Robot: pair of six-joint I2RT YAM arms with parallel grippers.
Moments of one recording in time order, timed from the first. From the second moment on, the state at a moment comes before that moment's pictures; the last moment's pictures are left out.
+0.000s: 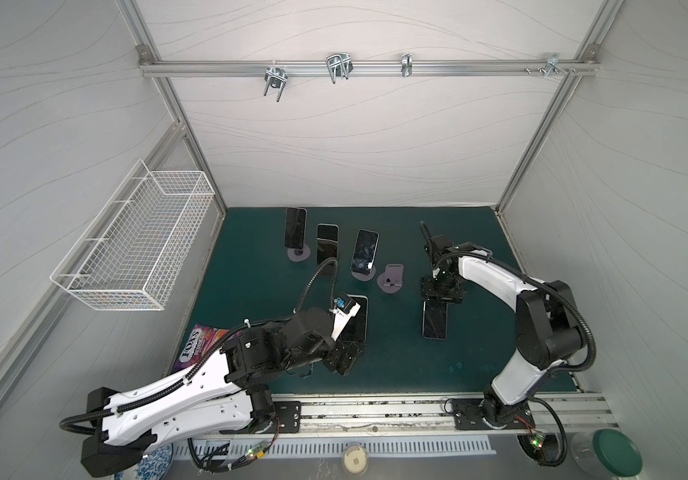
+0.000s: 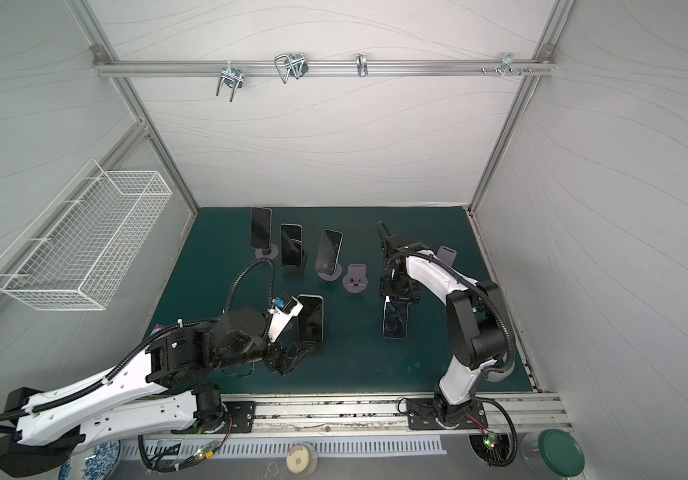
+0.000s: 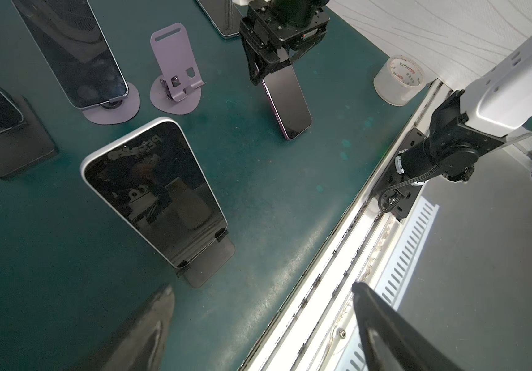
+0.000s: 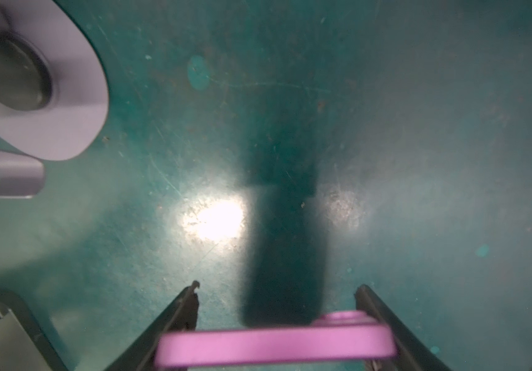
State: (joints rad) left arm -1.12 0.79 0.86 -0.76 -0.10 -0.38; right arm 0.41 1.70 1.20 -0.97 -0.02 0.42
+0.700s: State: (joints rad) left arm -1.12 0.66 0.80 -0.79 -0.20 -0.45; right arm 0.41 1.72 1.13 -0.85 -0.02 0.41
